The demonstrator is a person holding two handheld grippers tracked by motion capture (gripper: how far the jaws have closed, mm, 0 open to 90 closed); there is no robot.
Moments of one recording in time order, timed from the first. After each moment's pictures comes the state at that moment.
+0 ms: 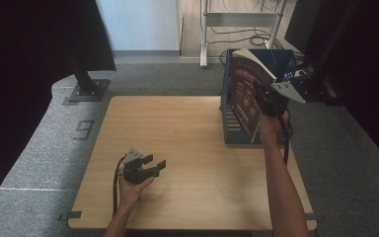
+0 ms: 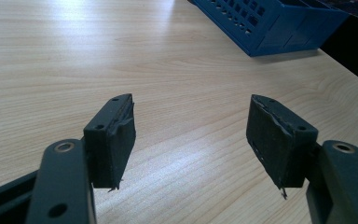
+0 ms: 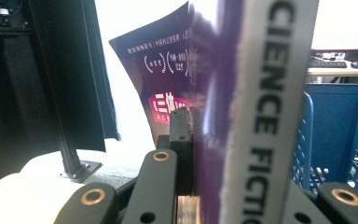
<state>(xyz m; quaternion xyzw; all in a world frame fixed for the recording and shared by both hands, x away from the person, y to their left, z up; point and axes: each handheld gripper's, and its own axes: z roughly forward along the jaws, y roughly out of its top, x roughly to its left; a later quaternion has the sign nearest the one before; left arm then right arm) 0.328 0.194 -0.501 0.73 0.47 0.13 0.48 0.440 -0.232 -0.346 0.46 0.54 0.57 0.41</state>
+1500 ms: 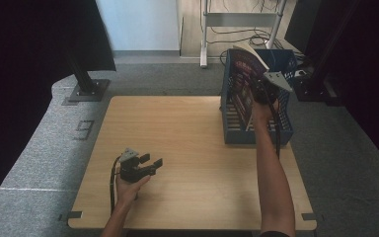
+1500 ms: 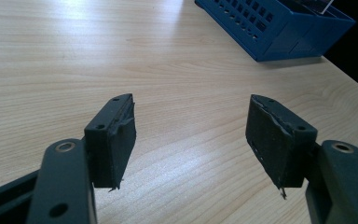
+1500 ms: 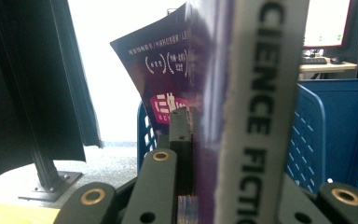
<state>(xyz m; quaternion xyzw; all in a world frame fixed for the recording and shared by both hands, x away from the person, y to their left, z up) 0.333 0.206 -0.503 0.71 0.48 0.13 0.49 0.499 -0.225 -0.360 0.49 0.52 0.55 0.43</state>
